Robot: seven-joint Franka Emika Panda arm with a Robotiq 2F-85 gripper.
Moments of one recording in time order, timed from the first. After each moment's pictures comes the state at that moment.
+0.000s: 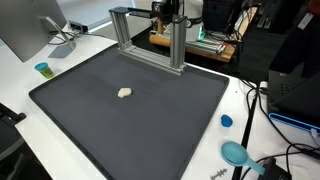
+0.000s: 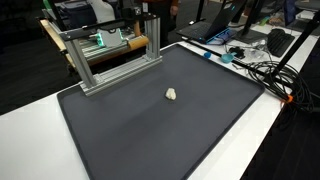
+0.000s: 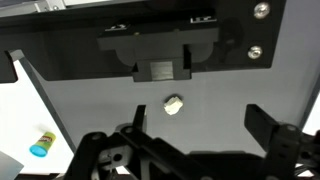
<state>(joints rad) -0.03 -0.65 0.15 -2.64 -0.09 2.21 0.28</state>
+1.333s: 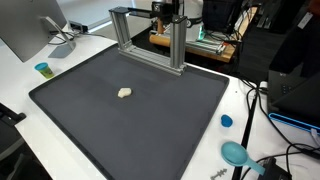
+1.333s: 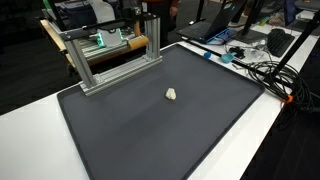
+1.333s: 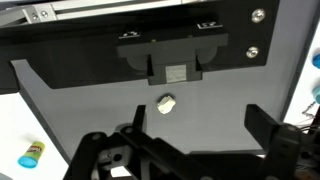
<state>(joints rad) 0.00 -0.72 0.04 -2.66 -0.02 2.19 0.18</state>
